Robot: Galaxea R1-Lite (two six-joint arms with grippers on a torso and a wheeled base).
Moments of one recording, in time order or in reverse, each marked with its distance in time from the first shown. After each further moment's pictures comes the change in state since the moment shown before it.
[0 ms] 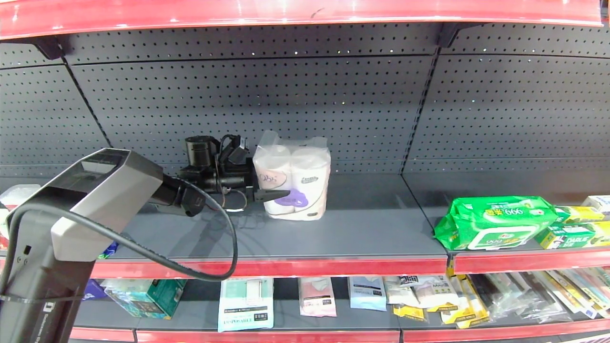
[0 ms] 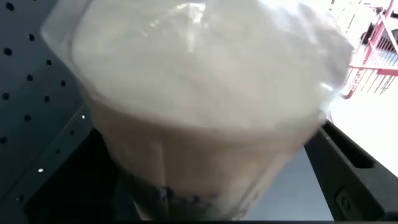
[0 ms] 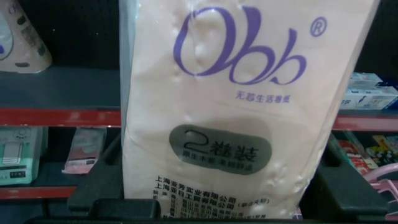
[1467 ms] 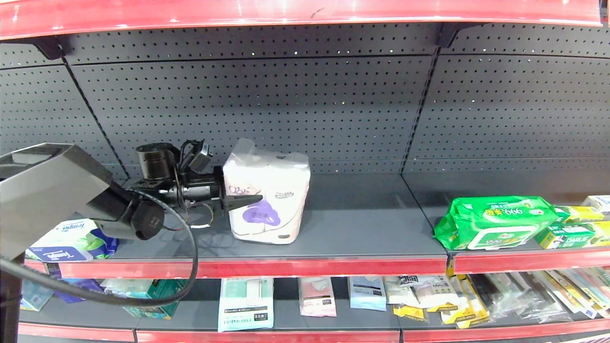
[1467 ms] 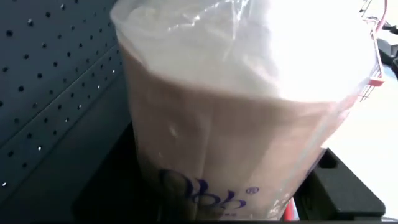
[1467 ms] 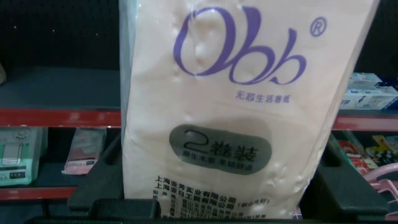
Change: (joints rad) left arm 0.096 -0.234 0.471 -0.267 -0.024 -0.066; right arm 0.000 0.001 -0.001 -0.002 0.000 0.000
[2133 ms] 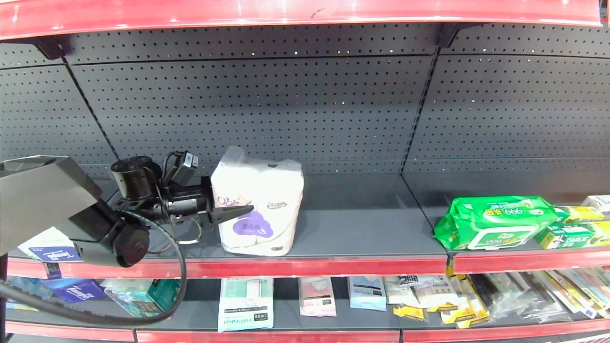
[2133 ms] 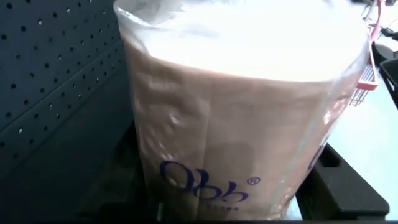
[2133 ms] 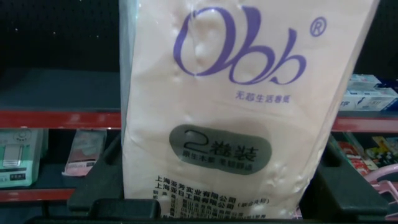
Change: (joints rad) left arm 0.026 -0.035 0.218 -0.287 0.004 -0.127; right arm 0.001 -0.002 -0.003 -0.003 0.000 0.000
